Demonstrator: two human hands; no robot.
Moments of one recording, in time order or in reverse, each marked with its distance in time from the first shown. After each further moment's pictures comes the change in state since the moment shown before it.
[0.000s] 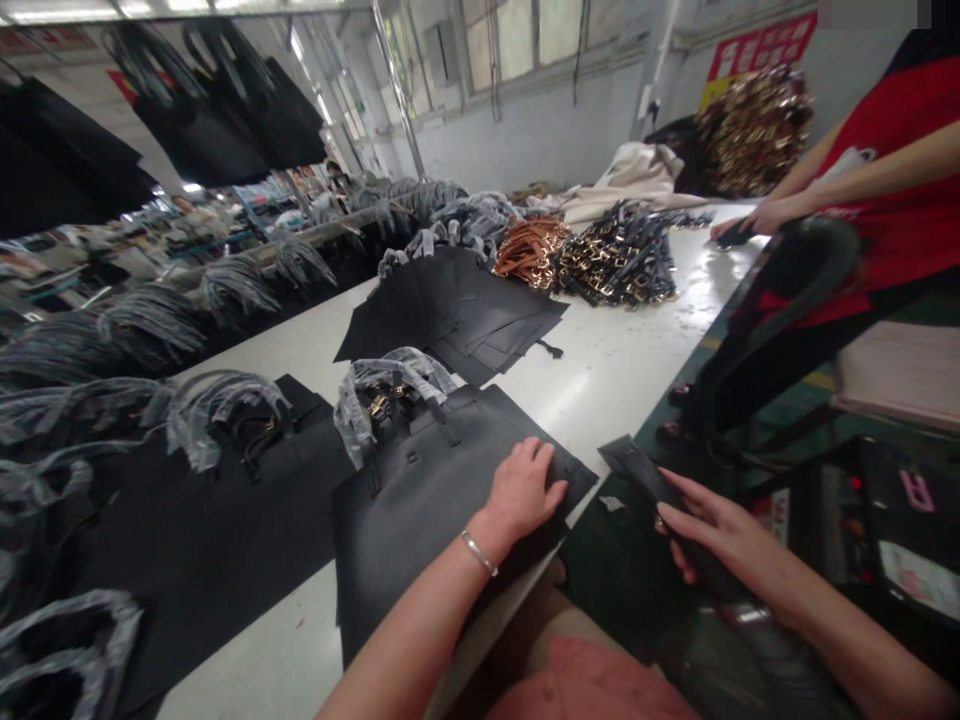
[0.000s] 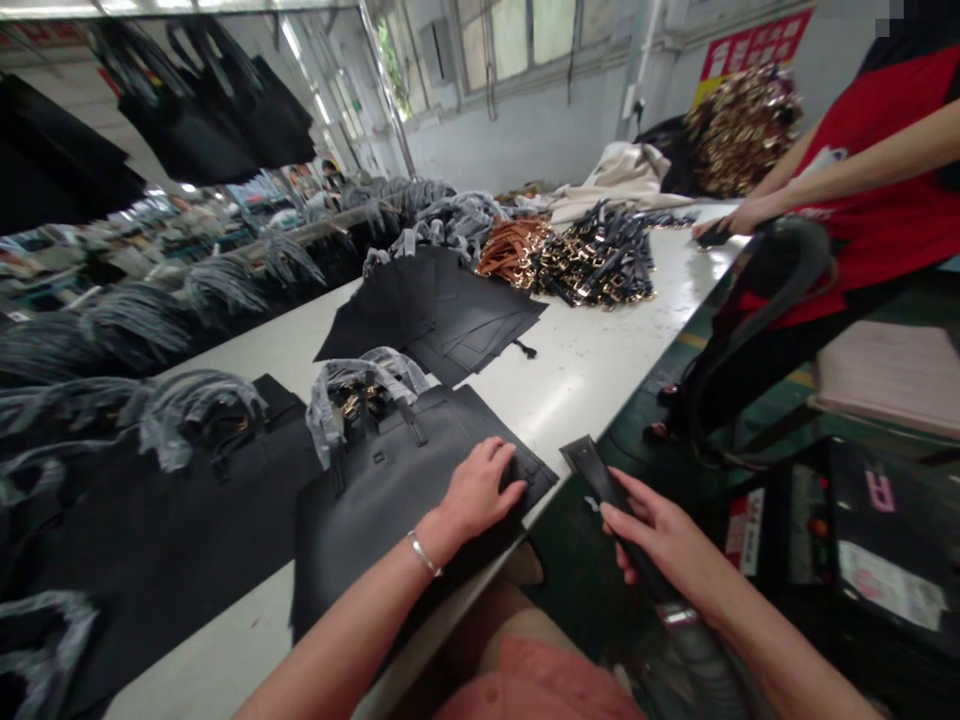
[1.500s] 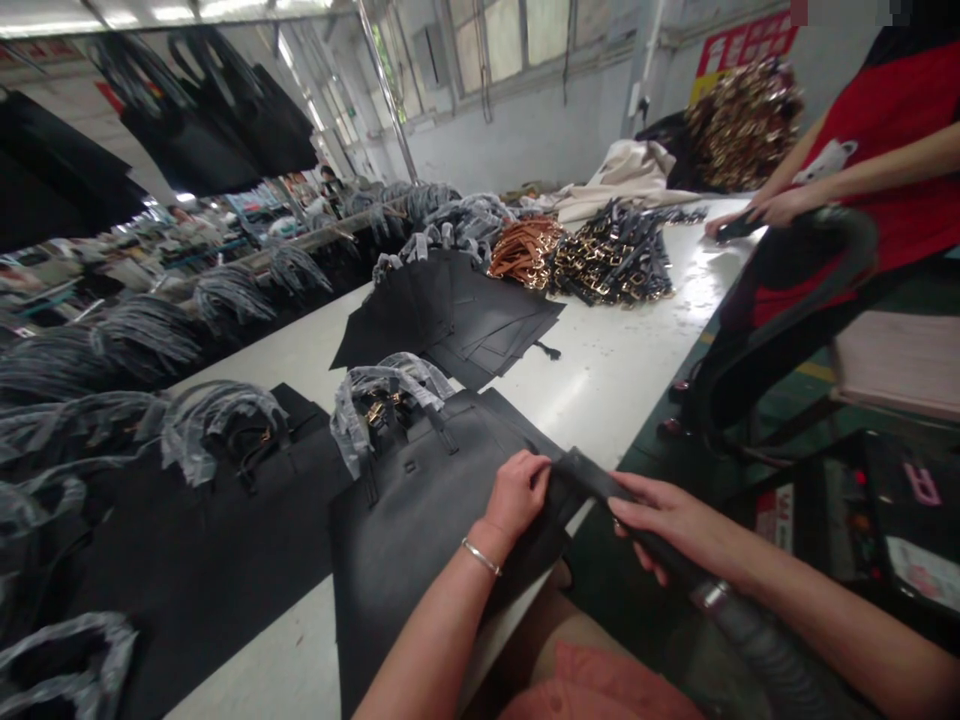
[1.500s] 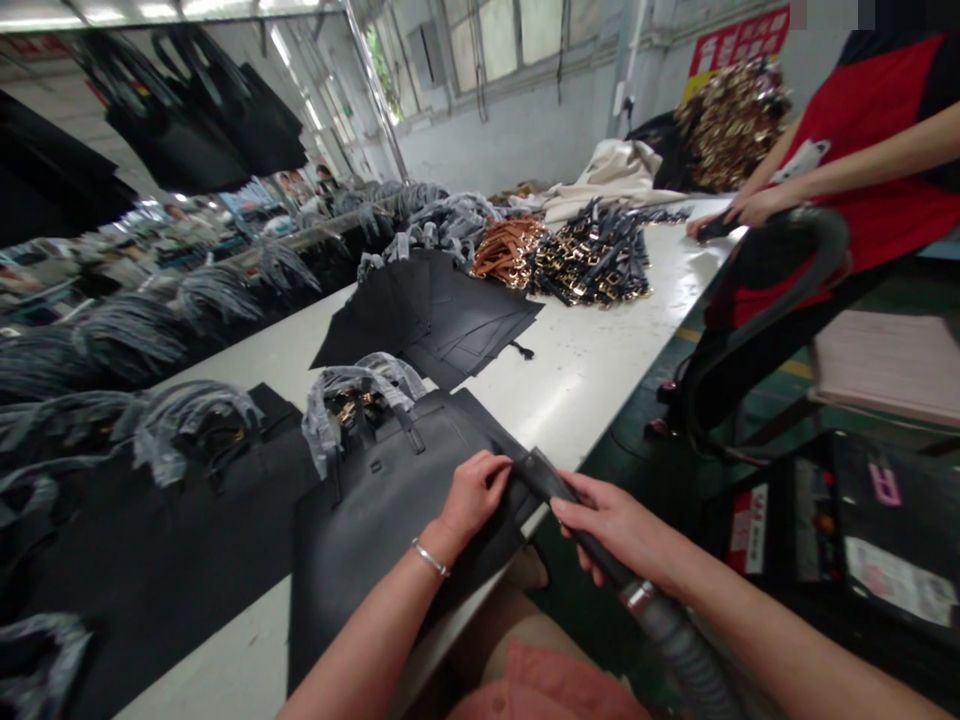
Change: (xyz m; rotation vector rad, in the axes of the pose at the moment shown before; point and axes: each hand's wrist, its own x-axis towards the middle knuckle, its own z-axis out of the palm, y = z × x) left_hand 0.001 -0.017 0.037 -0.496 0.239 0.032; right_hand 0.013 -0.030 0.036 -0.115 -0.309 0.067
